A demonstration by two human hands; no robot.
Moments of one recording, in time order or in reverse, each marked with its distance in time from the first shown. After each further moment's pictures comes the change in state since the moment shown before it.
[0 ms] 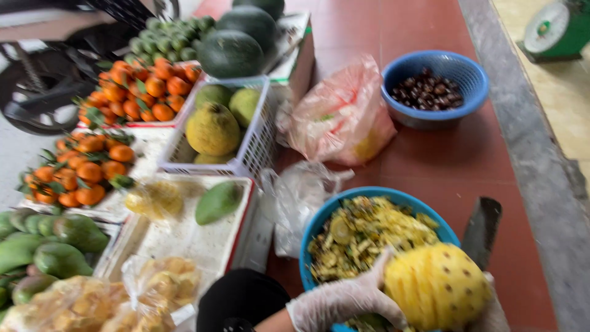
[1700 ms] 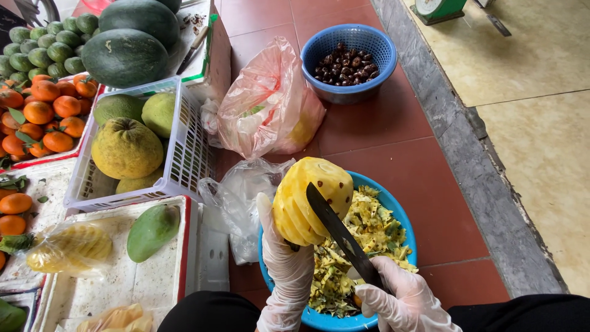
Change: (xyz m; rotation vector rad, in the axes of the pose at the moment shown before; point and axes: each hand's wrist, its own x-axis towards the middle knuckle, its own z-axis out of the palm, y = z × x) left_hand 0.065 -0.040 -0.030 0.496 1.188 1.195; right_hand -0.084 -0.113 0.247 -0.684 0.127 0.281
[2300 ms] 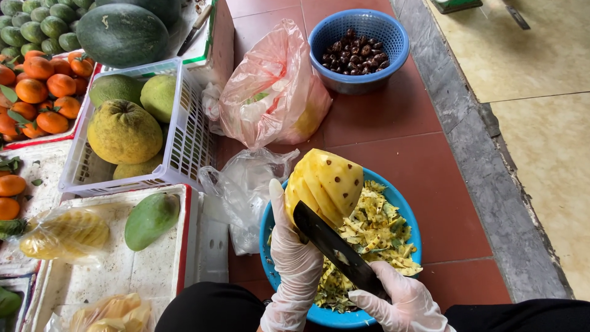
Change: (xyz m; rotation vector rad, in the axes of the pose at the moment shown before) left_hand 0.008 0.005 -0.001 -0.123 -0.133 -0.130; right_hand 0.033 0.047 0.000 -0.609 0.019 -0.151
